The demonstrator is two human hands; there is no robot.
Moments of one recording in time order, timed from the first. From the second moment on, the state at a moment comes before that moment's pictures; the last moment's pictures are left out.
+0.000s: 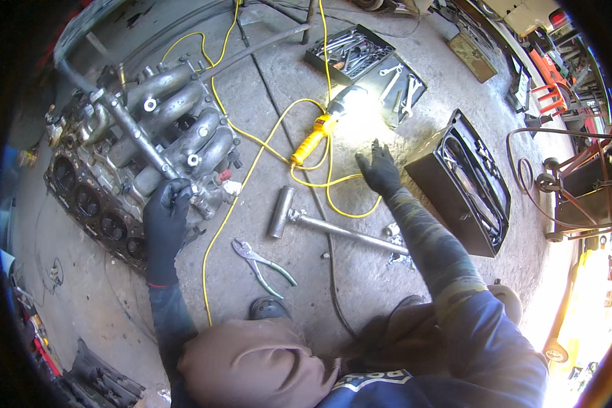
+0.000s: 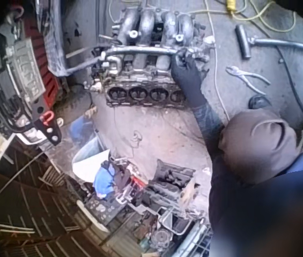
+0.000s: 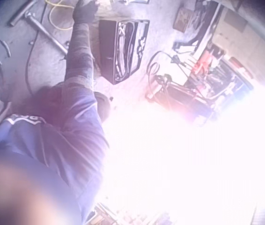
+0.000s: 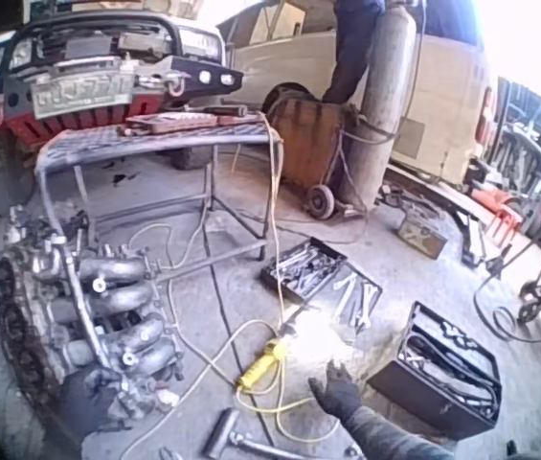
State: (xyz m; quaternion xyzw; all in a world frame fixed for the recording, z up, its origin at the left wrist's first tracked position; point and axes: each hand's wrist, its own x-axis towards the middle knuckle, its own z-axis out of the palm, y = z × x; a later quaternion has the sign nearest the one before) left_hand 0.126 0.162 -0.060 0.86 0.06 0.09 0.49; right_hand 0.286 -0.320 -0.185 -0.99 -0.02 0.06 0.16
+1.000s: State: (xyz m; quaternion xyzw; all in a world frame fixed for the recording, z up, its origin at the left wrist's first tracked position) left_hand 0.124 0.149 -0.061 0.84 0.06 0.17 0.51; right_hand 0.168 -0.244 -0.157 -0.95 -0.06 -0.08 0.30
